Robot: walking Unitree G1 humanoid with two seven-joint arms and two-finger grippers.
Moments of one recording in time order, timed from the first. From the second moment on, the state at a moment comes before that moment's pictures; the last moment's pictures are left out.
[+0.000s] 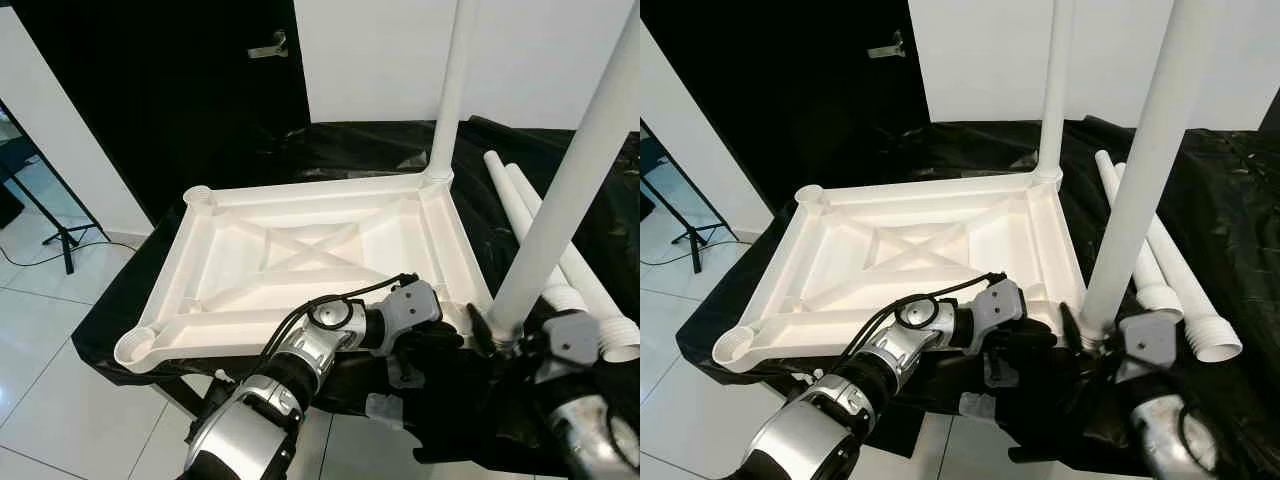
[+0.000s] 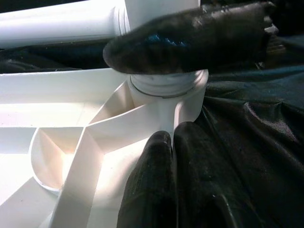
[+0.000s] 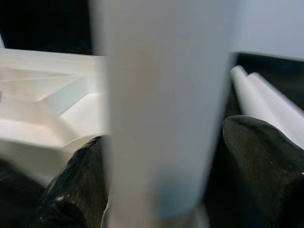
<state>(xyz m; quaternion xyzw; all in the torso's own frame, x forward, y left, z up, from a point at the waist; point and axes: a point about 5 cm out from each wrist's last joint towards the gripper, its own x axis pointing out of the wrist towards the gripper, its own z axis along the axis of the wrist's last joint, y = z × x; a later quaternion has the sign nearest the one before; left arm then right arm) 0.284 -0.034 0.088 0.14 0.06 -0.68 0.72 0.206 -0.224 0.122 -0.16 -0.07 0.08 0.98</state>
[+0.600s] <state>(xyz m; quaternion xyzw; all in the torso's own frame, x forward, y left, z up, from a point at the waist) 0.284 -0.034 0.088 0.14 0.06 -0.68 0.72 0.204 -0.219 0.117 -0.11 -0.05 0.13 0.99</state>
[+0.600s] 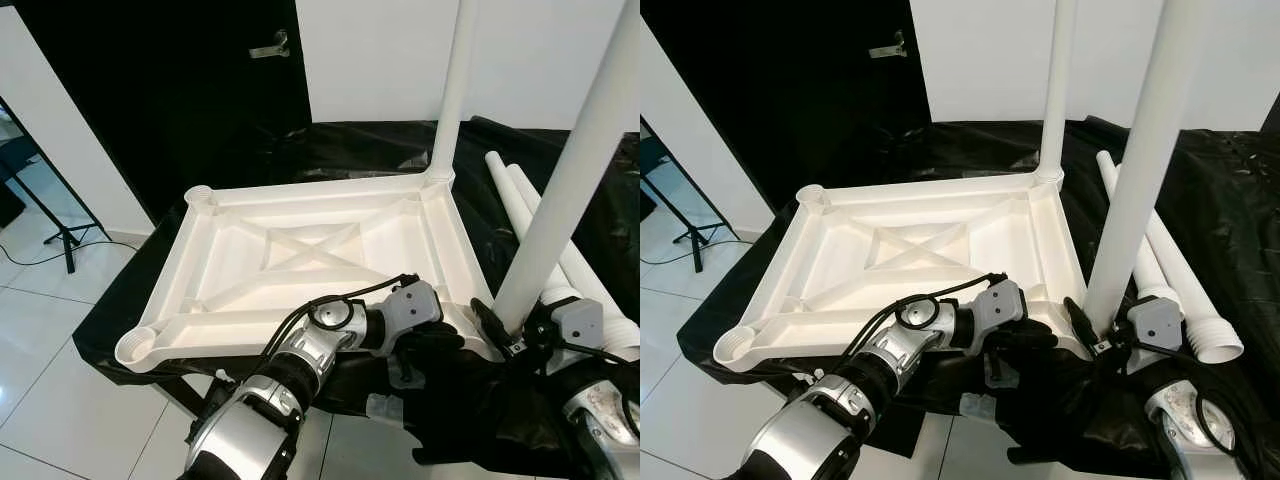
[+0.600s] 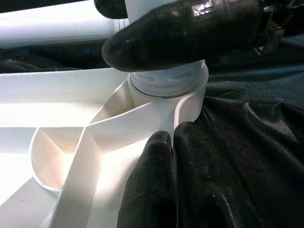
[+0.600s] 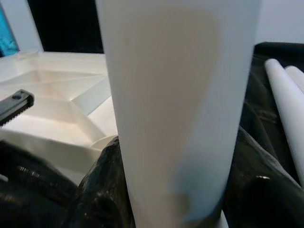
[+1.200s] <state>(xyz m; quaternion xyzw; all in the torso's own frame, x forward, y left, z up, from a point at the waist) 0.283 -0.035 0.088 0.14 0.06 -0.68 0.72 0.202 -0.198 0.114 -0.08 -0.08 -0.06 0.99</state>
